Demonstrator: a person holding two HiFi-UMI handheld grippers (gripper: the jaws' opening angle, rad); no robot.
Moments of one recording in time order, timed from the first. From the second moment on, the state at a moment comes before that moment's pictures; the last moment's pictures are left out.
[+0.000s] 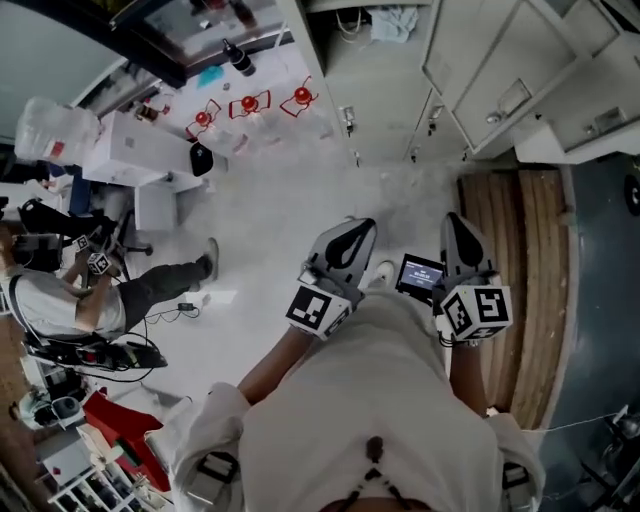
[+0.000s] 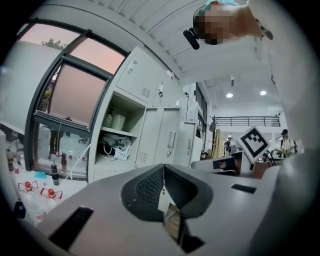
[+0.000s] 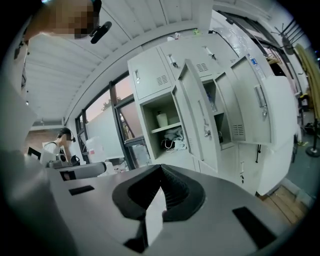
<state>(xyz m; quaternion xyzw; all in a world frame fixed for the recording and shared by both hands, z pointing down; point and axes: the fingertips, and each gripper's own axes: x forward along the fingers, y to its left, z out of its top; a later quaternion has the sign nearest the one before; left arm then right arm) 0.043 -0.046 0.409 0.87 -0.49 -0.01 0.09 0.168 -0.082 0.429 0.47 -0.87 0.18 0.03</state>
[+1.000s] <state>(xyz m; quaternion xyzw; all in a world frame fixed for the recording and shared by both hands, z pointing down) -0.122 0.197 0.417 0.90 -0.42 -0.01 0.08 -0.004 0.202 0.450 0.53 -0.83 0.19 0.03</state>
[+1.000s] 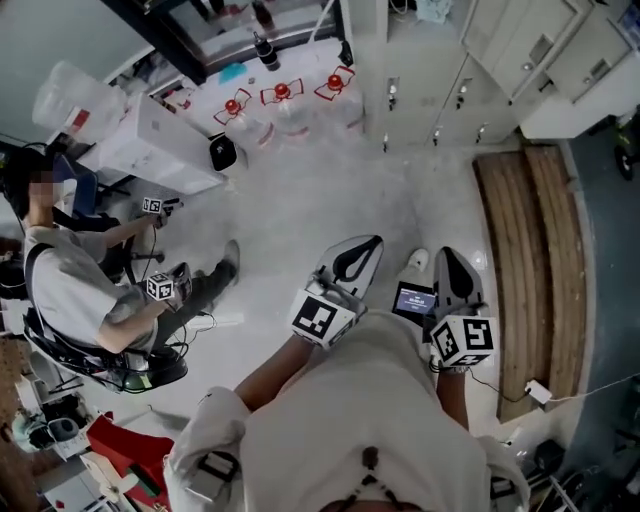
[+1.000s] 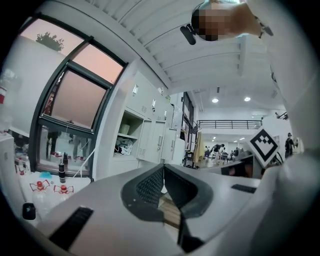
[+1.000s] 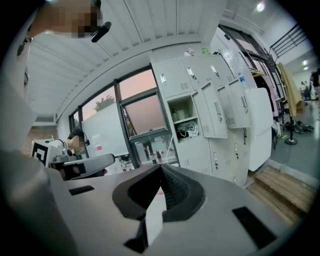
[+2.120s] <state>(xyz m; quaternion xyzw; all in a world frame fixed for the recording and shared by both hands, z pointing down) 0.004 0.510 0.409 0.93 -0.36 -0.02 0.10 0.068 0.523 0.439 0.52 -0.84 0.17 0.04</state>
